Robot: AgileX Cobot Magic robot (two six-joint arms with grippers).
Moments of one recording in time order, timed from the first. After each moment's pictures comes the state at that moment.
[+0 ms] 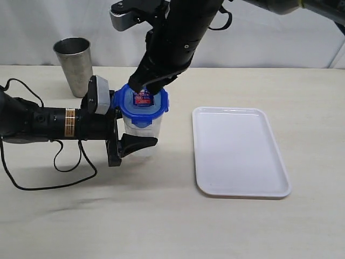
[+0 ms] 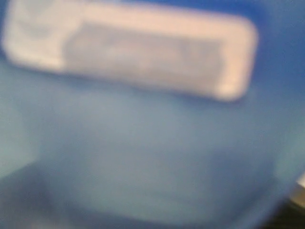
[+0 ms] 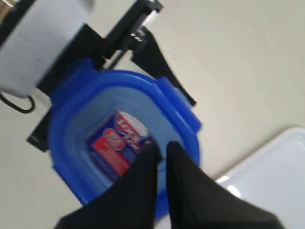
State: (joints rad) left arm -0.20 2.17 -0.99 1.30 -1.13 -0.33; right arm 0.62 1.99 -1.91 0.12 1.19 -0.34
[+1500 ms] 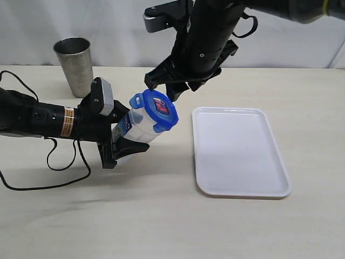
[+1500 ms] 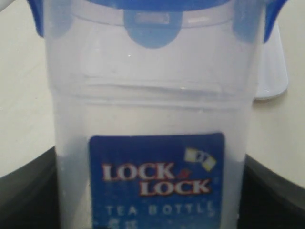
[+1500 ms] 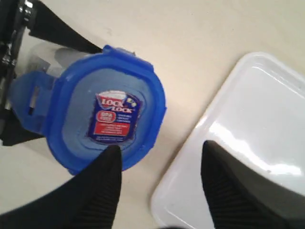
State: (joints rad) left arm -0.20 2.10 -0.98 1.42 -0.92 -0.47; right arm 0.60 1.91 -1.75 -0.05 1.13 0.05
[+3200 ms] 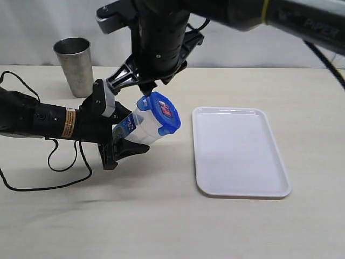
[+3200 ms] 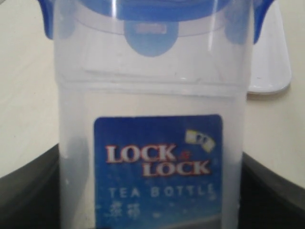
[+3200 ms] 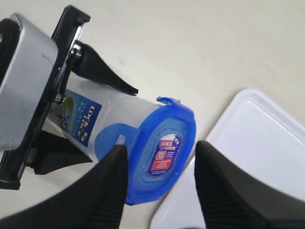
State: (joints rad) left arm -0.21 2.11 -0.98 1.42 -0.90 -0.47; right arm 0.76 2.00 -1.93 -0.25 1.20 0.18
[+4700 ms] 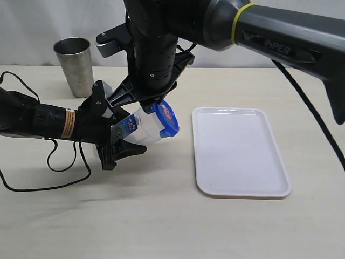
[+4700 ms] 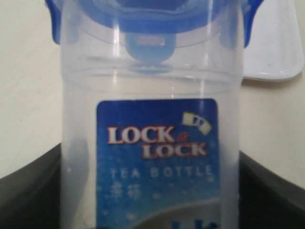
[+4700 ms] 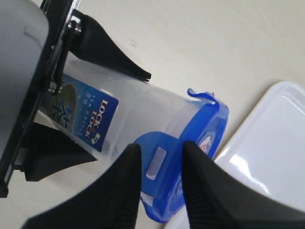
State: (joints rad) left arm -0.21 2.11 -0.98 1.42 -0.86 -0.48; right arm 0.75 2.12 -1.95 -0.20 1.20 0.14
